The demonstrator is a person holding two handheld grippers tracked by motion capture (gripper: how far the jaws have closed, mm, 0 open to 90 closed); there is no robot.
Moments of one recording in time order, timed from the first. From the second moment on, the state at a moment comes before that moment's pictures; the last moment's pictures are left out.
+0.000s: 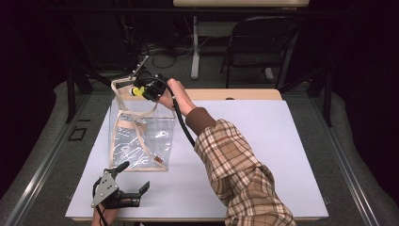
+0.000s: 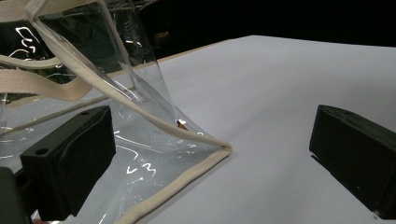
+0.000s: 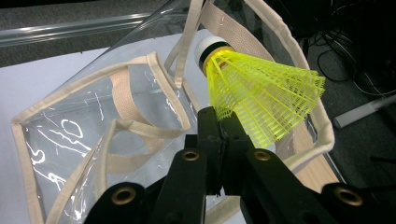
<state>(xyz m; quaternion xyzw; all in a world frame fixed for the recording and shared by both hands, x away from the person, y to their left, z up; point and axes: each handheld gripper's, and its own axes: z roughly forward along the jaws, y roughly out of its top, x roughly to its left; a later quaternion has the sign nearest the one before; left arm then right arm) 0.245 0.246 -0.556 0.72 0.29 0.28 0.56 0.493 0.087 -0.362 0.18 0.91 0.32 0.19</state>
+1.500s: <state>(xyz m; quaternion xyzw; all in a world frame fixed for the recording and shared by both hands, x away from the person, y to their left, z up) 0.245 0.246 -0.556 0.72 0.29 0.28 0.56 0.492 0.082 -0.353 0.21 0.90 0.35 0.18</state>
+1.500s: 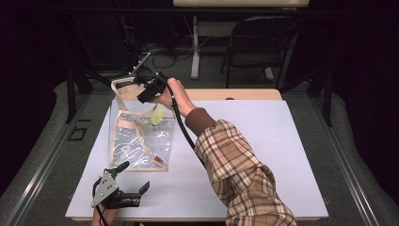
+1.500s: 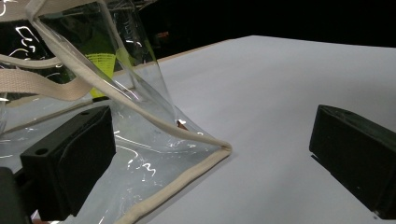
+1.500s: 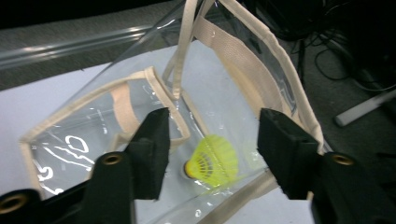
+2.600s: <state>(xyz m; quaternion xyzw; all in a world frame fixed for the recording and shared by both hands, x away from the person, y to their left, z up) 0.248 0.243 -0.556 0.72 0.30 0.28 0.56 0.475 0.006 -0.348 0.24 0.87 0.40 0.16</state>
